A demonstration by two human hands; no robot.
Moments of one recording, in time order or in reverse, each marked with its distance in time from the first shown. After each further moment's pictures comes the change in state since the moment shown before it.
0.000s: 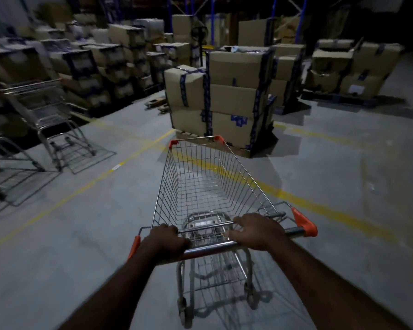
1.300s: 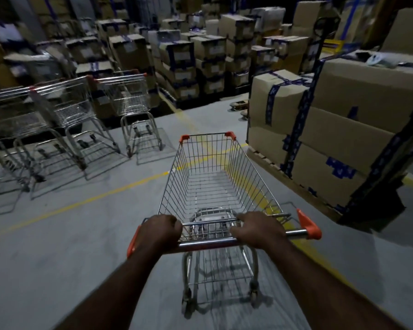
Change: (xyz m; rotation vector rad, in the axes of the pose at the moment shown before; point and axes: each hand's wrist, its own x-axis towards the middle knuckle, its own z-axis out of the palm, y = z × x) left_hand 0.413 -0.003 -0.231 -0.183 0.522 -0.547; right_hand 0.572 -0.022 -0.195 -0.141 -0.090 -0.401
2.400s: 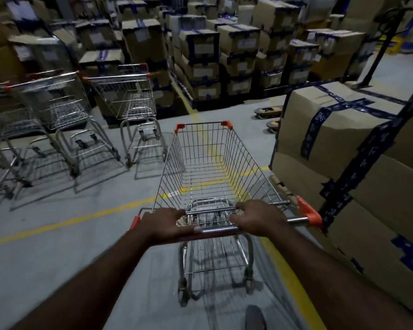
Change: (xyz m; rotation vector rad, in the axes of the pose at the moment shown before) left_hand 0.500 0.065 -0.003 -0.048 -0.362 0.111; right_hand 0.527 0.041 -0.156 -0.068 -0.052 -0.199
